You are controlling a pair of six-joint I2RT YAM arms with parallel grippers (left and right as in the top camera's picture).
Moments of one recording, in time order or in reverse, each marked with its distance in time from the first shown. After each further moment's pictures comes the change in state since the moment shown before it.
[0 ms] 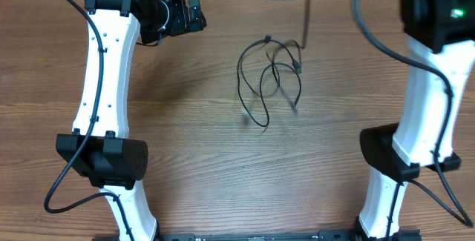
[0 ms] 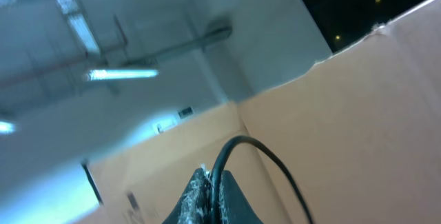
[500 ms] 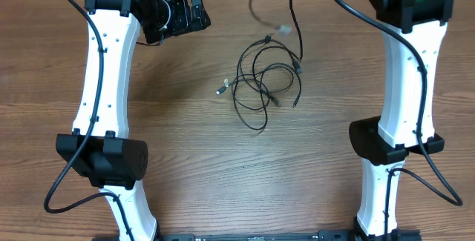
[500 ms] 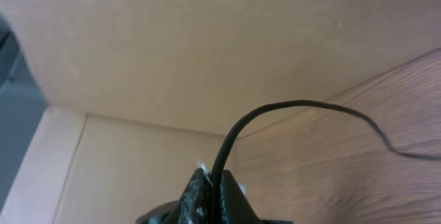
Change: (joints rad) left arm 0.000 0.000 0.000 0.013 0.087 0.000; right arm 0.042 0.103 -0.013 -0.809 0.249 0.111
